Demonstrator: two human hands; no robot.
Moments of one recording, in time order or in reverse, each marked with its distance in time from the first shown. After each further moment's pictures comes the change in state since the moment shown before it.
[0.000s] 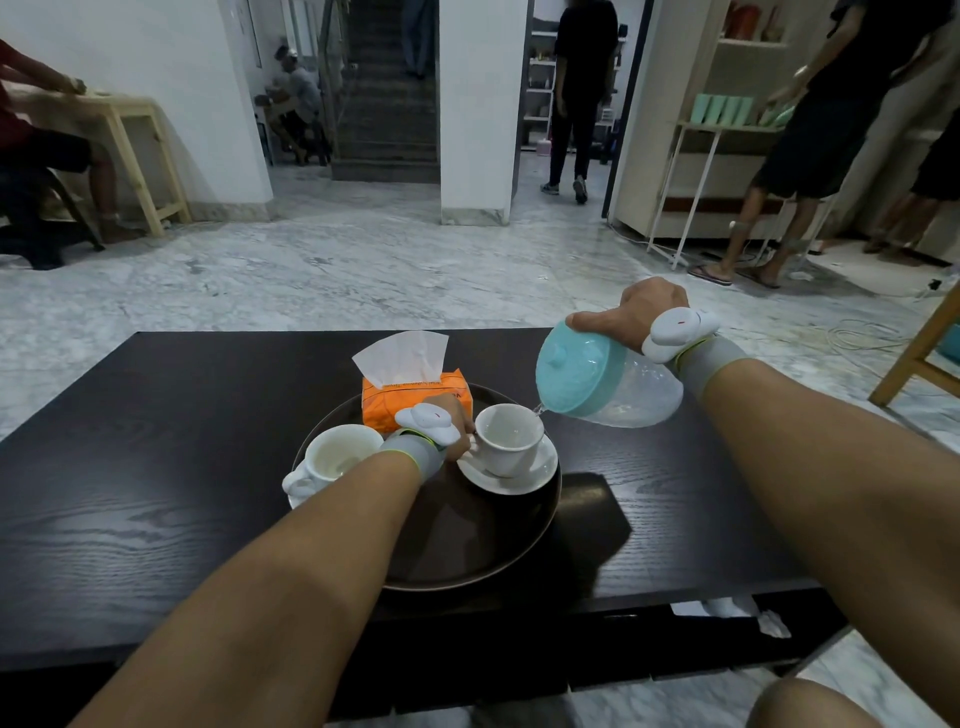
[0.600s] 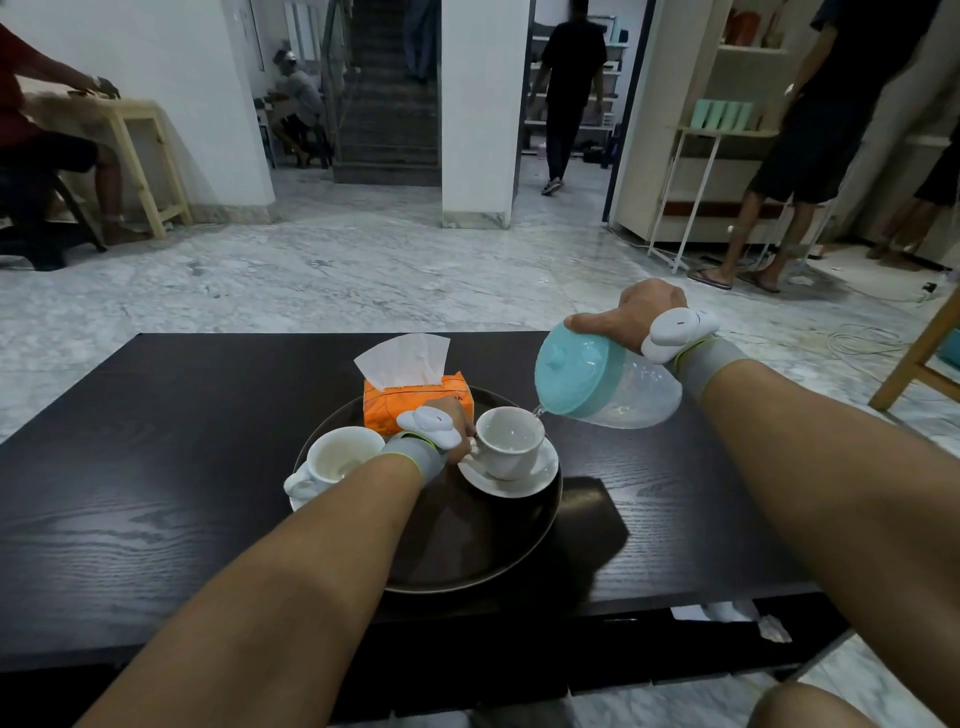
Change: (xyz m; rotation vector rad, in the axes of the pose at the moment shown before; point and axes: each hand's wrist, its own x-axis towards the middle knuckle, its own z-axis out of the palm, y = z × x) left_hand 0.004 0.000 0.003 -0.027 0.007 -0.046; right_hand -0.002 -0.006 -0.004 0.005 -0.014 0.002
